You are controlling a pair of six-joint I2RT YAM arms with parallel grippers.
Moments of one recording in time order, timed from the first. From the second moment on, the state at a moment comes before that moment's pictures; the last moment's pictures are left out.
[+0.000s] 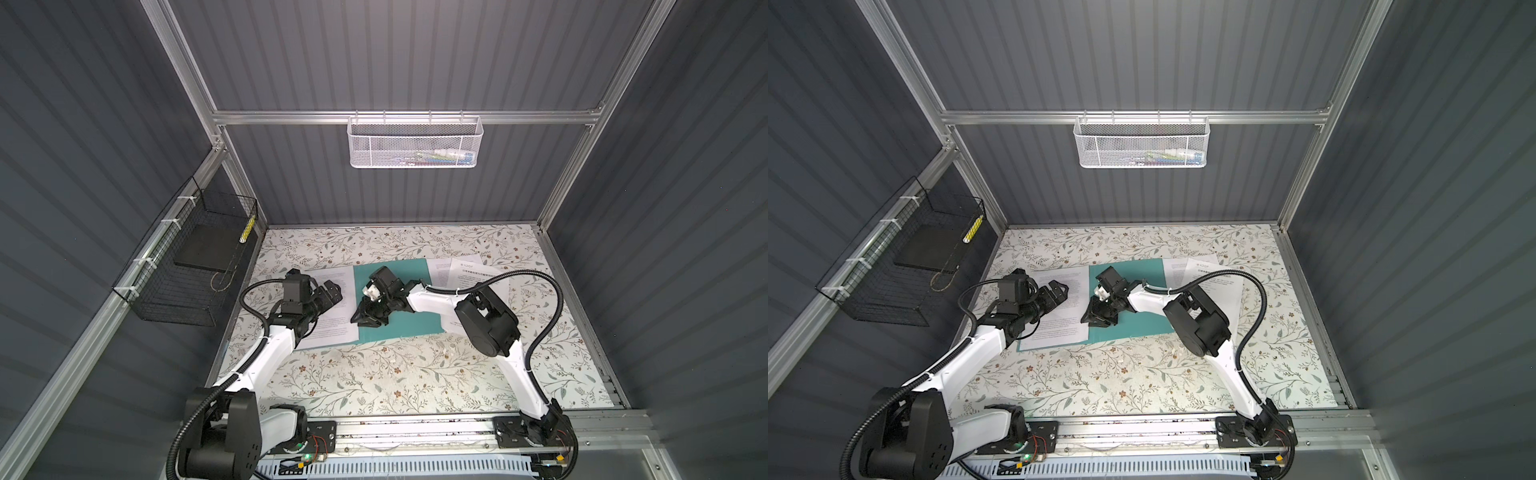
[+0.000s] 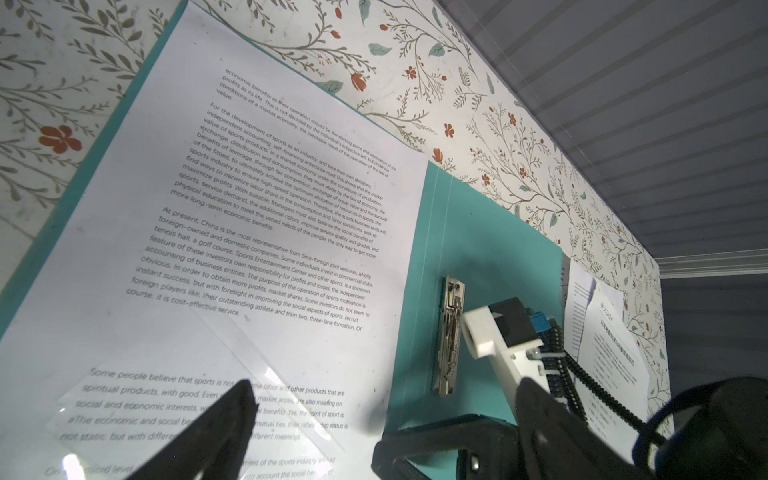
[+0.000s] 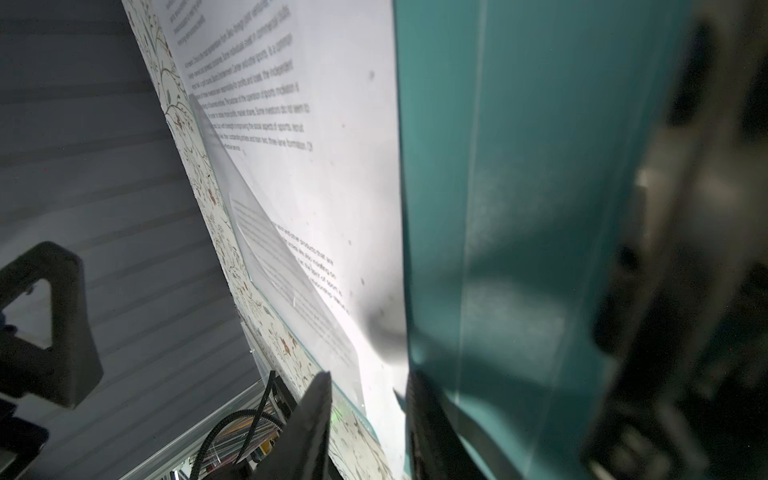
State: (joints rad) left arm -0.13 1.21 0.67 -0.16 0.13 -0.68; right arm 0.83 2.34 1.66 -0.24 -0.63 0.99
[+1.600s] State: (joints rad) left arm -0.32 1.43 0.75 -0.35 0.05 -0.52; right arm 0.68 2.25 1.83 -0.64 -0.47 0.60
